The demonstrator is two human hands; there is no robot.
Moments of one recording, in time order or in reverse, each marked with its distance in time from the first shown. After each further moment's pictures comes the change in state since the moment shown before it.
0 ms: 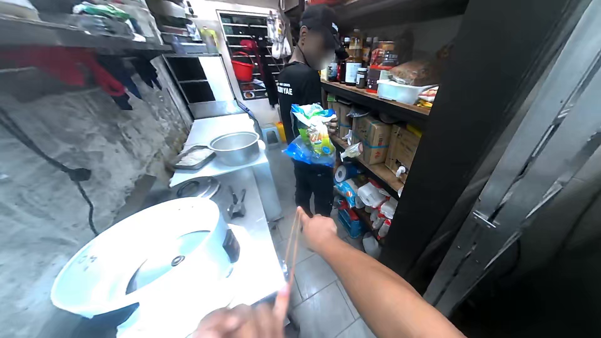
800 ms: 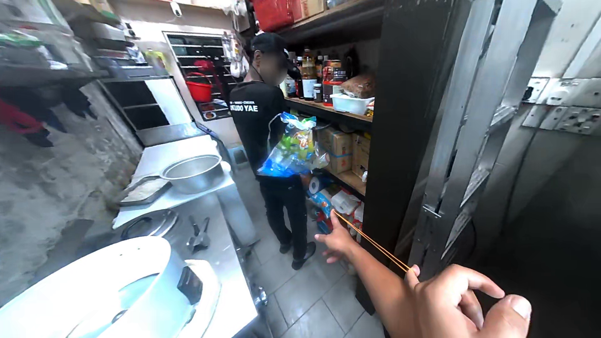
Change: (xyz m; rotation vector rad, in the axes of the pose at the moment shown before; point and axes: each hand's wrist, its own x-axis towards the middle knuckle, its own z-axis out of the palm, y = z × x) left_hand -0.098 -0.196 0.161 0.687 -0.746 -0.177; right_hand -0.029 0.178 0.006 1.169 -0.022 0.357
